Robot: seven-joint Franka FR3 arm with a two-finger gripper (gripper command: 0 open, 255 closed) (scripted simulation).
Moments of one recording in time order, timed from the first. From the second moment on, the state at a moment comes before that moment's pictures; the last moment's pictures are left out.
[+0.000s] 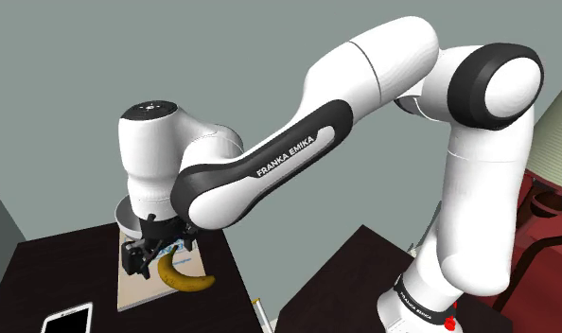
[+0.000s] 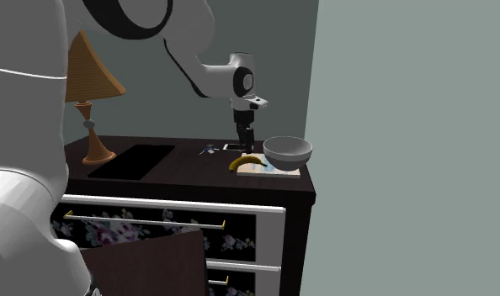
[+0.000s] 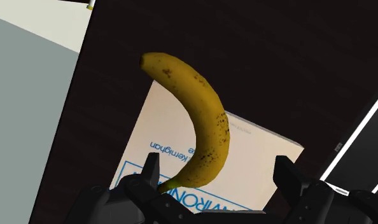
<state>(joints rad) 0.19 0.34 0.65 -1.92 -0.27 2.22 0.89</state>
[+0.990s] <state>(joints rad) 0.22 0.42 0.62 -1.93 -0.34 2.29 0.94</state>
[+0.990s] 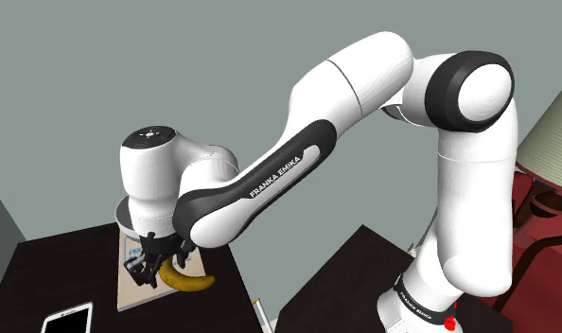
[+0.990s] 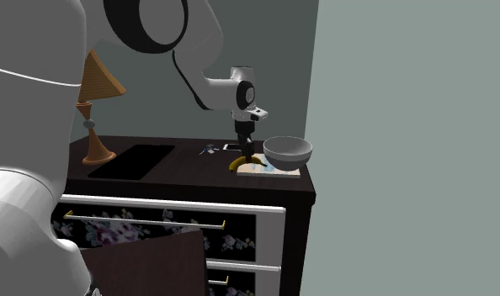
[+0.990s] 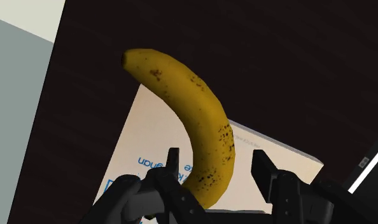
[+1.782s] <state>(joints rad) 0.21 0.40 0.63 -1.92 -0.32 2.27 0.93</state>
